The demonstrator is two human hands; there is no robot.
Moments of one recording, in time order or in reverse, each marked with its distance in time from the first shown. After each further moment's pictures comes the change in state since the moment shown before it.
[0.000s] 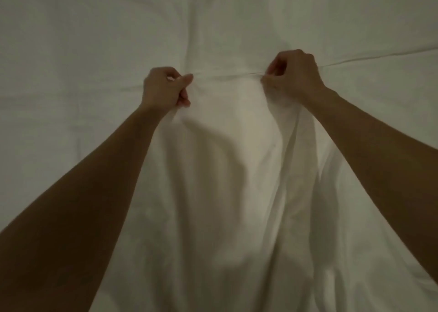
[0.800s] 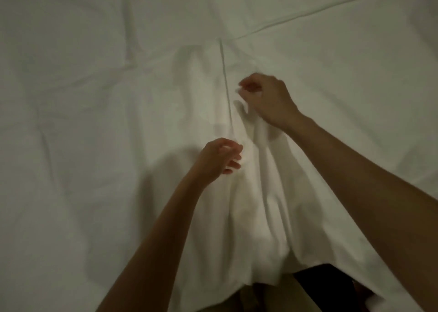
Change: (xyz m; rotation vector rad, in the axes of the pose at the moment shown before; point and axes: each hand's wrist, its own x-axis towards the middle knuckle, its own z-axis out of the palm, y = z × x) left_hand -0.220 0.026 0.127 -0.160 -0.616 -0.235; right_hand -0.142 0.073 -0.032 0.270 -0.007 0.008
